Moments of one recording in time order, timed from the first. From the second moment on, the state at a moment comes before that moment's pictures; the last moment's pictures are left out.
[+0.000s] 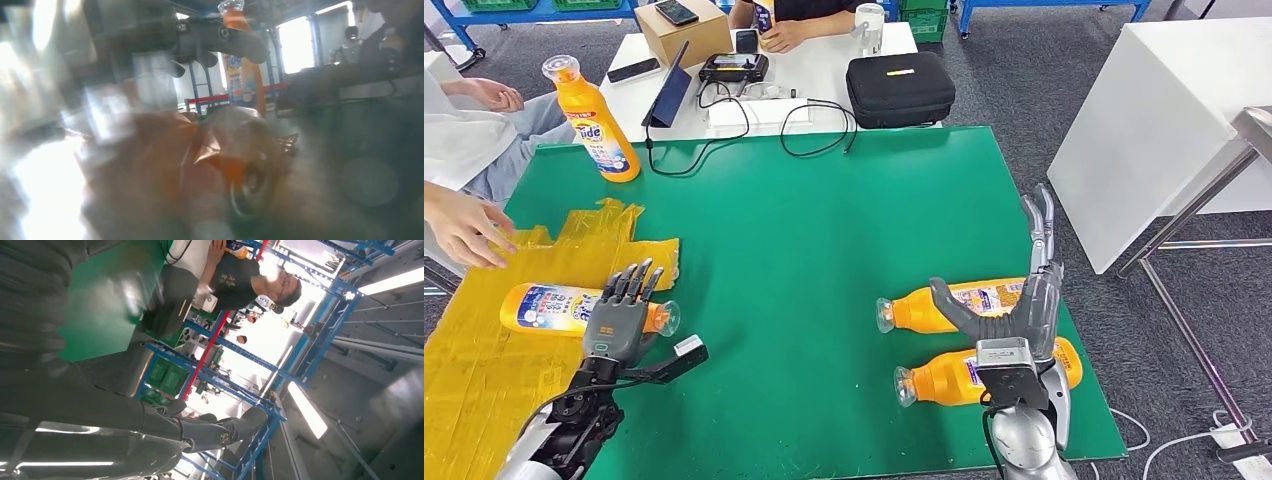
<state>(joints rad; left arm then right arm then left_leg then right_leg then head) -0.36 0.13 -0.04 -0.49 -1.45 0.70 -0.34 0.00 0.09 0.18 -1.69 0.52 -0.44 -0.48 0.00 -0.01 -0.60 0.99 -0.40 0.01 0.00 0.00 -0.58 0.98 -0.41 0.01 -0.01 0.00</state>
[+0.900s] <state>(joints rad) -0.10 -0.06 -0.15 -1.32 -0.74 0.36 -0.67 0.00 0.09 0.14 -1.72 0.64 -0.42 -0.40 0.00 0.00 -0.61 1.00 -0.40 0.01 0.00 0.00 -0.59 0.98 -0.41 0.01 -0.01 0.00</state>
